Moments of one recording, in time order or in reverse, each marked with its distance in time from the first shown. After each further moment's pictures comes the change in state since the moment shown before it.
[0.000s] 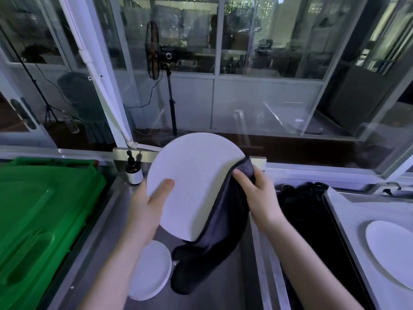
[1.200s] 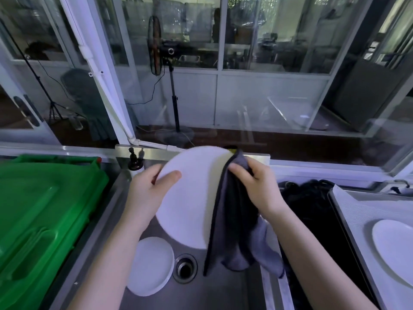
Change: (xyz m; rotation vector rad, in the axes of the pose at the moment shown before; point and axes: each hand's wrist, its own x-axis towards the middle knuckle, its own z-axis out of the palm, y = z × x) left_hand 0.024 0.012 -0.003 0.184 -0.078 0.048; right_hand 0.019 -0.004 0.001 -0.276 -0.073 -0.212
